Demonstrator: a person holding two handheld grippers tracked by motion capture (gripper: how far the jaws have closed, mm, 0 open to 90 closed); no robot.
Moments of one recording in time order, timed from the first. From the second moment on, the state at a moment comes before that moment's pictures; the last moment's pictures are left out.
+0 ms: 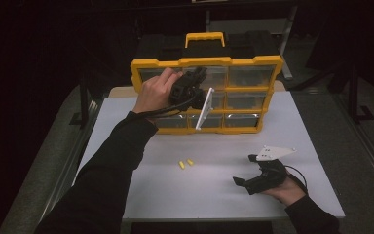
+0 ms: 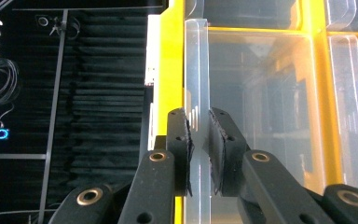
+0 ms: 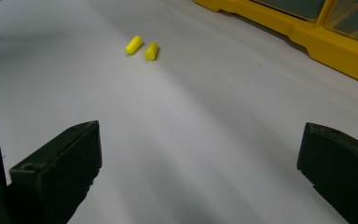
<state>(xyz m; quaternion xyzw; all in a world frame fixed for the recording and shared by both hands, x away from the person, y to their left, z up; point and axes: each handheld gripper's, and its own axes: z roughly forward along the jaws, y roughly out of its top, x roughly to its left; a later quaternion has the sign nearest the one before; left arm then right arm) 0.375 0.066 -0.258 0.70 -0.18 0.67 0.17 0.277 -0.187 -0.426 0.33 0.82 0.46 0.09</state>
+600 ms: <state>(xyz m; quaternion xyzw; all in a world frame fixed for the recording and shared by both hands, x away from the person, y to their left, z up) 0.365 0.068 -0.259 0.70 -0.19 0.67 0.17 0.277 -0.187 -0.427 0.33 0.82 0.45 0.09</state>
